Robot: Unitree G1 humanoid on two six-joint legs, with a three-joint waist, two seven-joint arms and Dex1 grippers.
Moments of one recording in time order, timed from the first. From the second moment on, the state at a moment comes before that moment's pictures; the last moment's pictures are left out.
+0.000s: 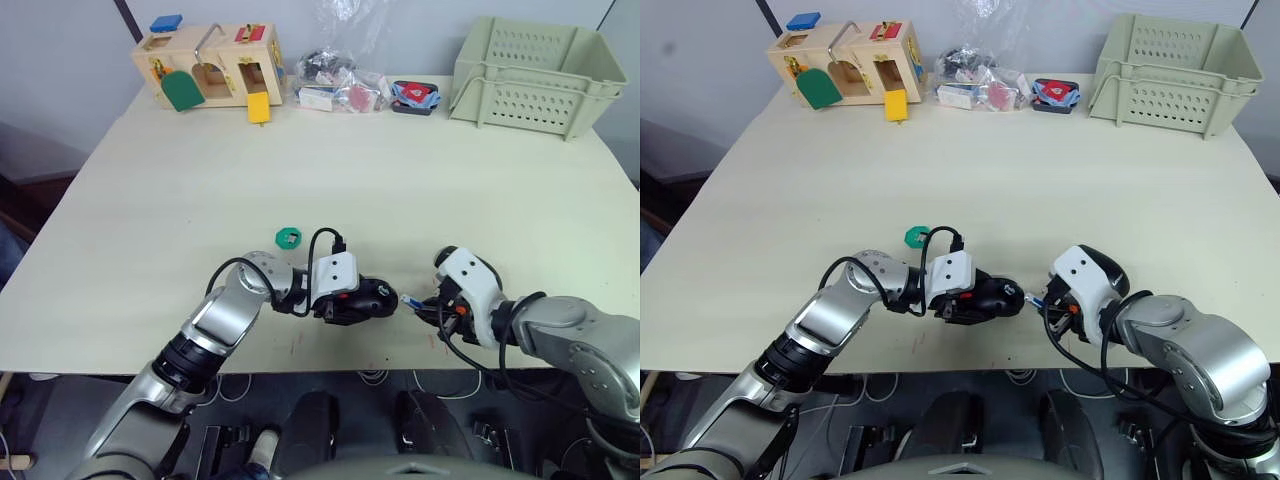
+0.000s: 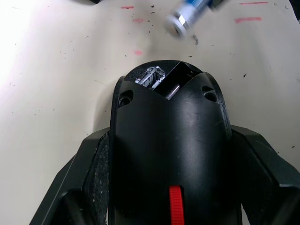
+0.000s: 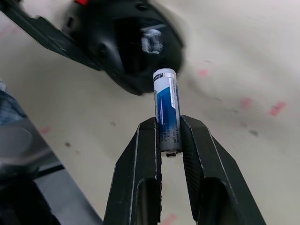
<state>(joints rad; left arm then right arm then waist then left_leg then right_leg) -0.46 0.61 -0.43 -0.17 -0.04 0.44 -1.11 -0.28 -0.46 0.04 -0.86 0.56 1.61 0.42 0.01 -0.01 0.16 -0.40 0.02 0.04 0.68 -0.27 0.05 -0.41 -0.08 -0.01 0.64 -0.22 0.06</state>
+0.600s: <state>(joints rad) -0.47 0.61 -0.44 -0.20 -0.03 0.49 -1.10 -0.35 -0.47 0.08 -0.75 0.84 1.61 0.17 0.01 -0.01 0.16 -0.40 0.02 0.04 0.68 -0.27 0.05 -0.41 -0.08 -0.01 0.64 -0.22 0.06</state>
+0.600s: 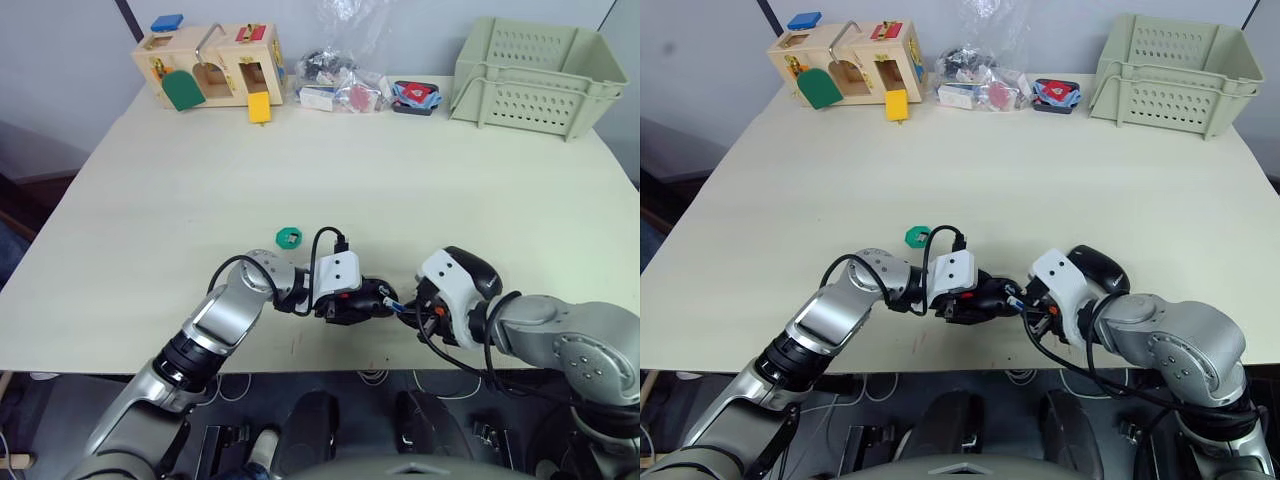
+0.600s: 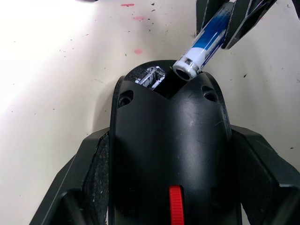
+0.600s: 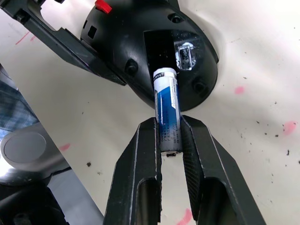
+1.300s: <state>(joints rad) -0.47 0.62 -0.44 -0.21 -0.02 0.50 -1.10 -0.55 -0.48 0.13 -0.38 1.56 1.58 -0.53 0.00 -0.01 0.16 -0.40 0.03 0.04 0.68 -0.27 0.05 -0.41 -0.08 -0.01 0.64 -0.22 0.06</state>
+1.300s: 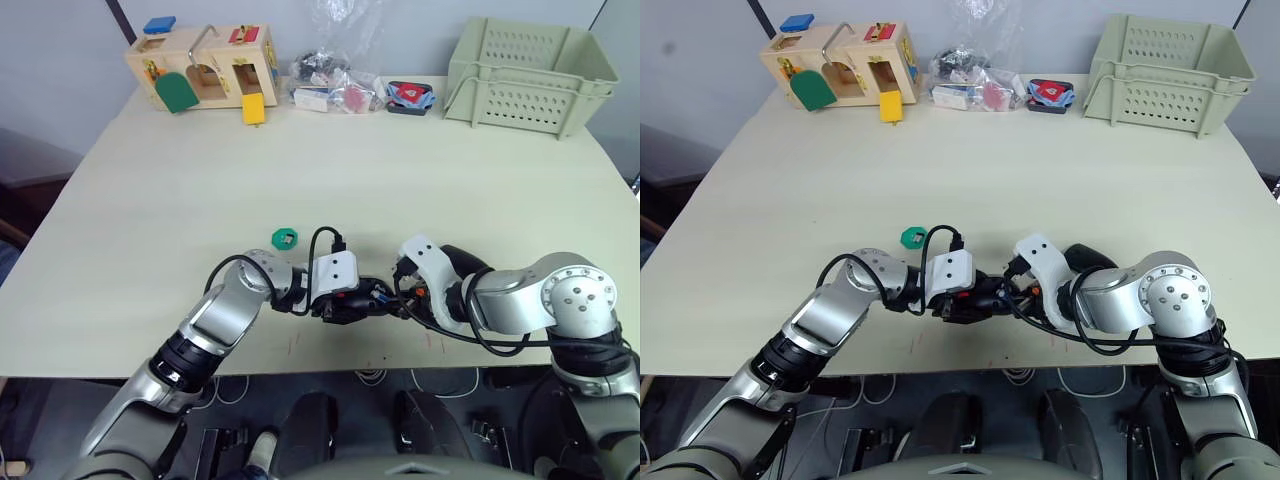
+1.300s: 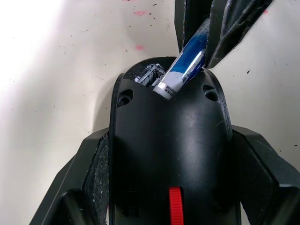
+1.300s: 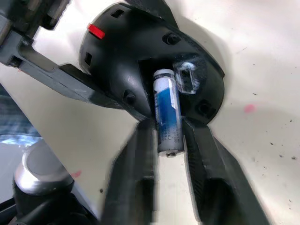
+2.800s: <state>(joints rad) -0.47 0.60 -0.45 -0.20 -0.01 0.49 -1.08 -0.04 -0.64 0.27 -0.50 0.50 0.38 0.61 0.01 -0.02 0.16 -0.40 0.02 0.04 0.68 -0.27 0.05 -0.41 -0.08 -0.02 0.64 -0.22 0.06</state>
